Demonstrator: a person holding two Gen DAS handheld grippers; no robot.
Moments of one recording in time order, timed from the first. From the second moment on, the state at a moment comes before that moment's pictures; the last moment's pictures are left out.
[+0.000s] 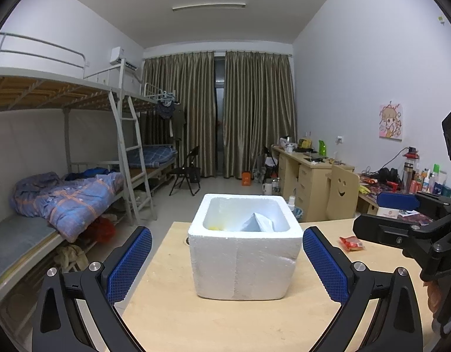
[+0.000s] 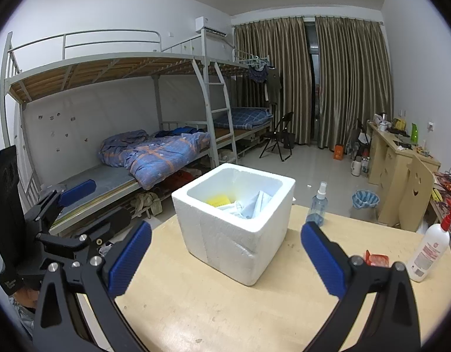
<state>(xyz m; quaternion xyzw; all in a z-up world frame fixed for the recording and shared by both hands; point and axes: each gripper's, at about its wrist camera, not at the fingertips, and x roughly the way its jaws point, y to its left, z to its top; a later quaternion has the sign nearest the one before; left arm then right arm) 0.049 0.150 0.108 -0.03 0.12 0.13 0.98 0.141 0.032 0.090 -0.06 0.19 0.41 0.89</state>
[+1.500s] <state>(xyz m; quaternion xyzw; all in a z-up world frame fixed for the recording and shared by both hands) -0.067 0.074 0.069 -0.01 0.03 0.10 0.99 0.021 -0.050 0.042 -0.01 0.08 0.33 0.94</state>
